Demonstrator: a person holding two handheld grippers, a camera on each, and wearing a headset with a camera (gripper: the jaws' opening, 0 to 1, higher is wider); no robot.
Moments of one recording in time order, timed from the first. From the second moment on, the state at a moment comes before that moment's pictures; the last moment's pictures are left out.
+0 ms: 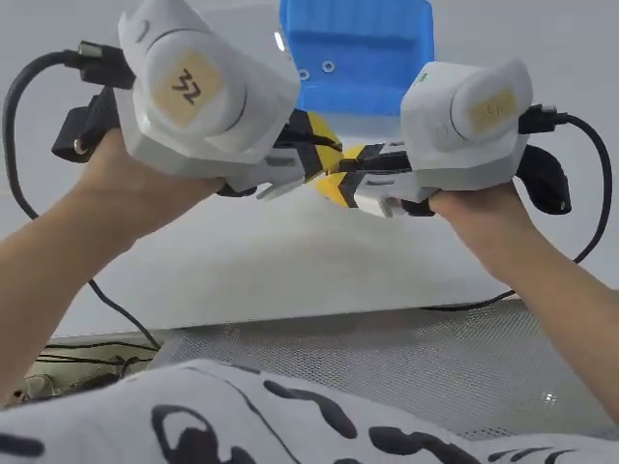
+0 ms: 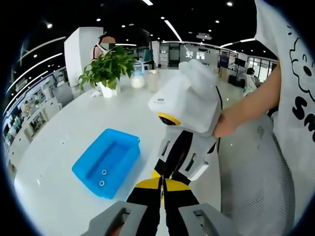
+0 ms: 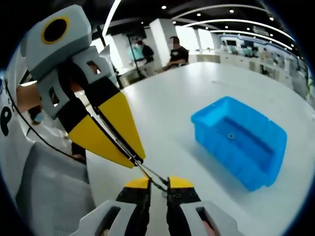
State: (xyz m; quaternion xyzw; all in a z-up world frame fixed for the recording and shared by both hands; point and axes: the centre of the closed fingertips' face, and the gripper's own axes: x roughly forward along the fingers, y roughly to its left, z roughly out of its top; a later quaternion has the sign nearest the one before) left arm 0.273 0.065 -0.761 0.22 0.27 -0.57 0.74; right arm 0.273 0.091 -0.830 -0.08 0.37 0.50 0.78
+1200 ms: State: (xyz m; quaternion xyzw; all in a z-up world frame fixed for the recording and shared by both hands) left arm 0.334 0.036 -0.690 0.27 0.17 -0.56 0.77; right arm 0.362 0.069 -0.755 -0.13 0.26 0.46 0.84
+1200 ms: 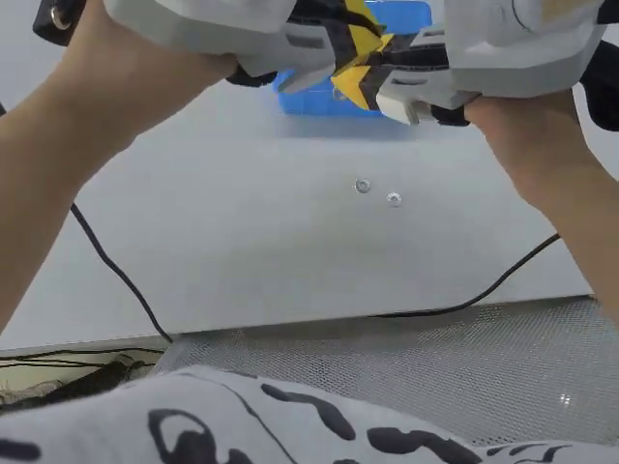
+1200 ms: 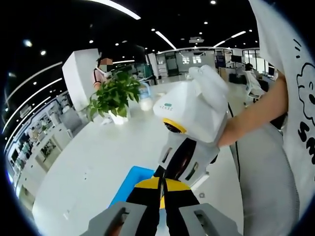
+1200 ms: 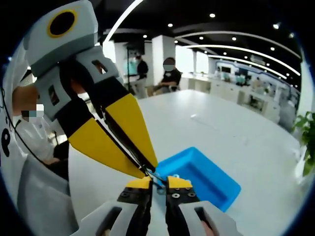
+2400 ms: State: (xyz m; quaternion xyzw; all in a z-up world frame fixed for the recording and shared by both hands) left arm 0.385 0.033 -0.745 0.24 0.20 -0.53 0.79; right arm 0.403 0.062 -0.813 -0.13 0.28 0.43 0.85
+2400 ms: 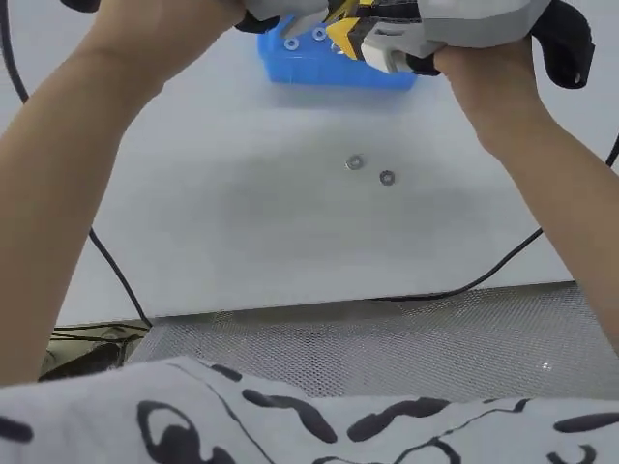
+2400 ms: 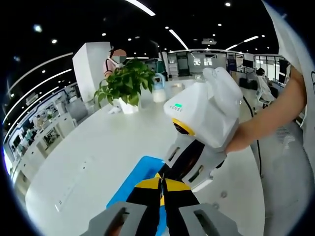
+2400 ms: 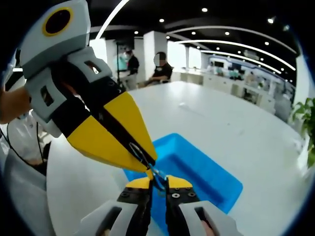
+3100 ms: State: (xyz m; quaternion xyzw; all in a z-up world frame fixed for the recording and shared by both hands) left arm 0.393 0.038 -0.755 0.25 0.21 -0.53 0.79; right arm 0.413 0.064 -0.821 -0.11 0.30 0.42 0.85
